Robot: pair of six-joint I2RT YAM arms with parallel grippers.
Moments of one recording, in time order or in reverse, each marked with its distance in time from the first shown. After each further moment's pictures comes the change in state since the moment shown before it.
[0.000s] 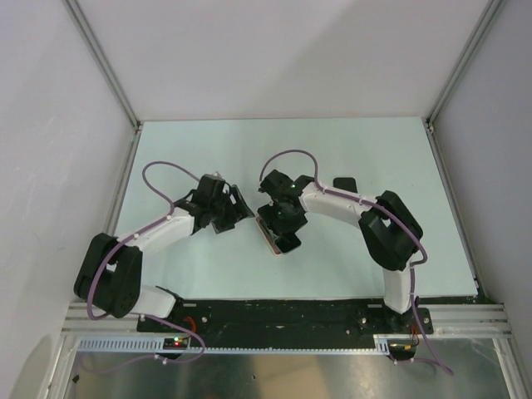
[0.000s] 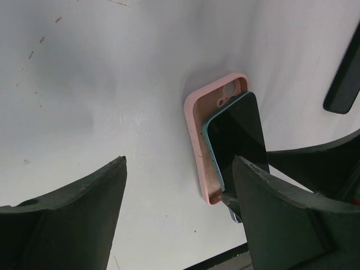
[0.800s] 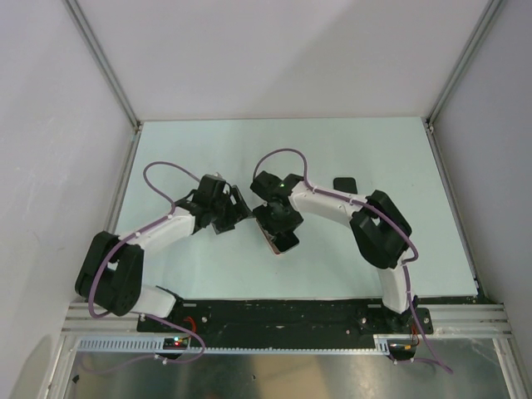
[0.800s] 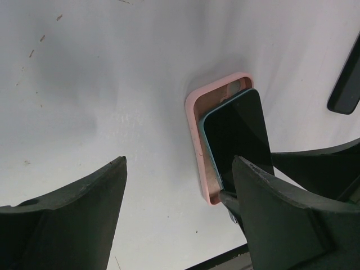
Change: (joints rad) left arm 0.000 0.015 0.000 0.000 0.004 0.000; right arm 0.056 0.074 0.125 -0.108 0.110 0.023
